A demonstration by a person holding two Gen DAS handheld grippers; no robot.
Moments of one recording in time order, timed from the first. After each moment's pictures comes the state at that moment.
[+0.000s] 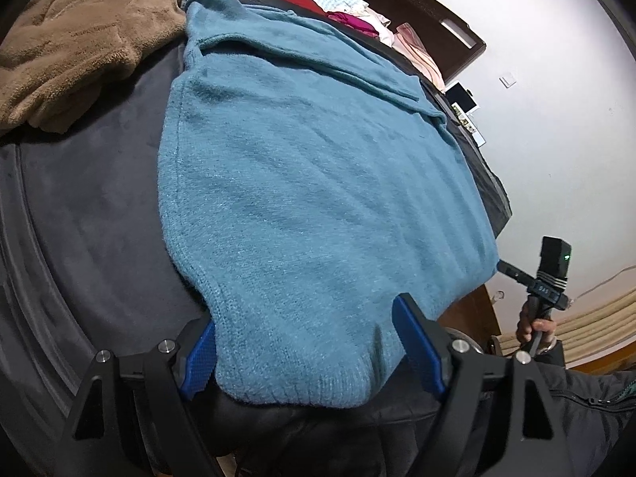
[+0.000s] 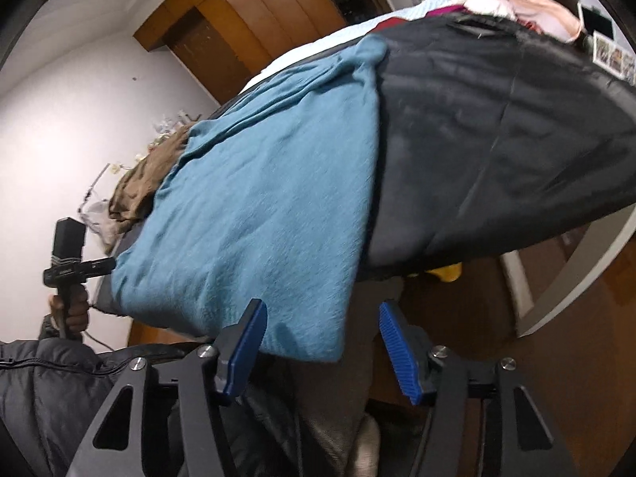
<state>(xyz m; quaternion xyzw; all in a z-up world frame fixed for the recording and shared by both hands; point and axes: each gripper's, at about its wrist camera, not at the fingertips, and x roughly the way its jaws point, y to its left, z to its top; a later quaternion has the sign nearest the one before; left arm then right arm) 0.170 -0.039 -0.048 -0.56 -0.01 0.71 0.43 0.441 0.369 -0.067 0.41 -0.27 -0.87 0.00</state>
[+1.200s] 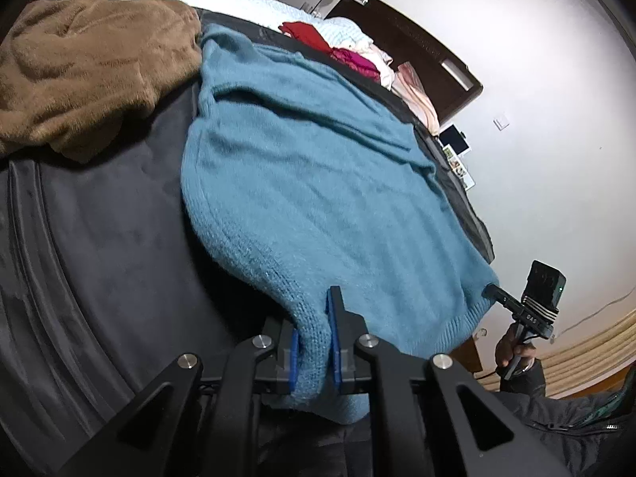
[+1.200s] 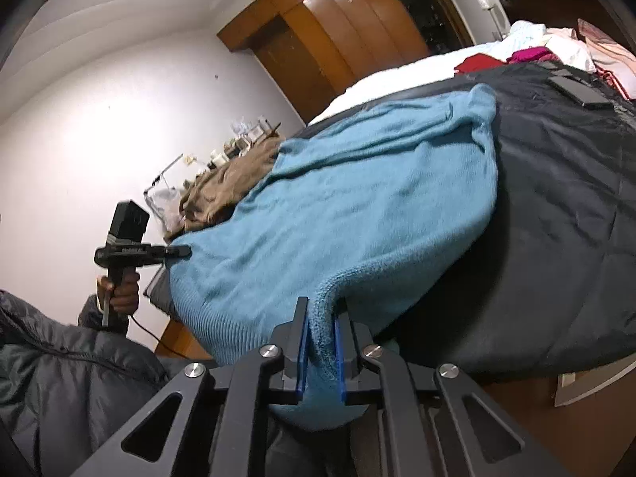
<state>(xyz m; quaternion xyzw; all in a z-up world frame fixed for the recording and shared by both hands) 0.154 -0.053 -0.015 -0.52 -0.08 0.74 0.42 0.405 0.339 -0.022 0.32 -0.24 -0.91 0.13</state>
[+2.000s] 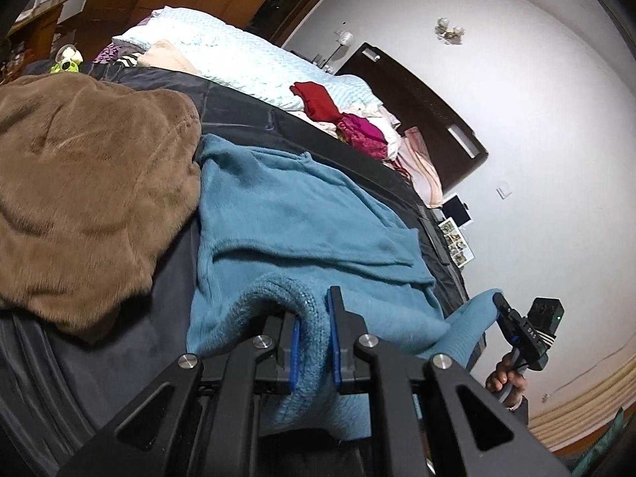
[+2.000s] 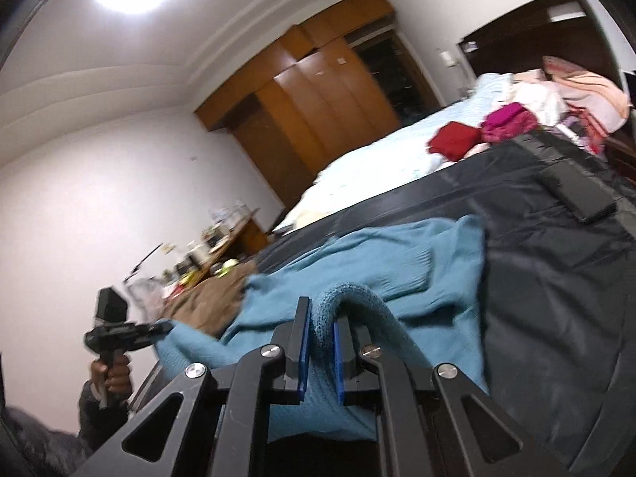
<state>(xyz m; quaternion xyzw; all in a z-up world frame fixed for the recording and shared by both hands) 0.038 -0.019 0.040 -0.47 -0.15 0.78 0.39 0.292 0.418 0.053 0.21 -0.28 -0.94 0.03</state>
